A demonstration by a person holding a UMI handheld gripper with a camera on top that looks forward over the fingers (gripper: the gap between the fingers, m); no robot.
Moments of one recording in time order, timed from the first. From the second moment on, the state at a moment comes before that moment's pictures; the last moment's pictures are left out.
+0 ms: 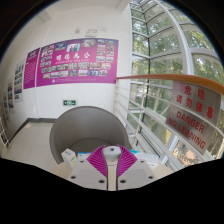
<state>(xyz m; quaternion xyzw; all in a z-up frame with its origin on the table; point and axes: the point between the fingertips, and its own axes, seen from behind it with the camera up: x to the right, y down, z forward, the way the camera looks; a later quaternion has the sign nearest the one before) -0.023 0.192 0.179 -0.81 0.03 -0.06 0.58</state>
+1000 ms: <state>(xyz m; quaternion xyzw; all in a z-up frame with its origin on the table) 0.025 0.037 0.089 -0.89 0.03 -0.04 0.45</state>
